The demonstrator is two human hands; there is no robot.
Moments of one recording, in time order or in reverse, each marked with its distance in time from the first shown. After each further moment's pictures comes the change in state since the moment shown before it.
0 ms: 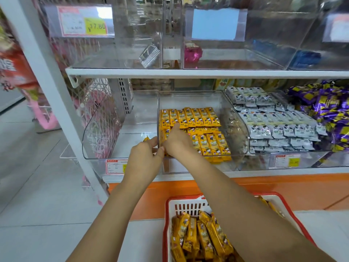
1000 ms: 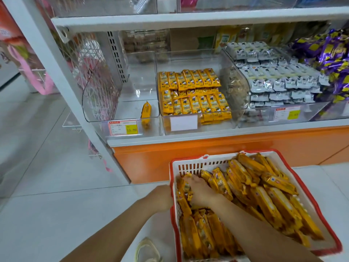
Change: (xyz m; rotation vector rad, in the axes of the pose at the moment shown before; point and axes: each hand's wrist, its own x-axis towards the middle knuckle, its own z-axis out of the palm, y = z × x) left_hand -0.122 -0.100 0.076 0.515 -0.990 -0.177; right_hand -0.100 0.199 0.177 -0.186 -0.519 -0.074
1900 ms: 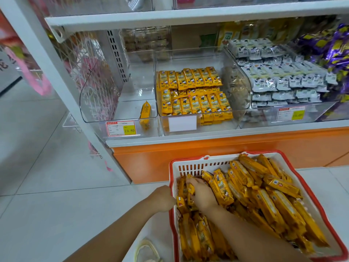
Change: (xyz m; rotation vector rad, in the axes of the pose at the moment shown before) left_hand 0.004 0.012 -0.001 -0.244 -0.036 -0.155; right_hand 0.009 0.016 0.031 0.135 0.353 -0.035
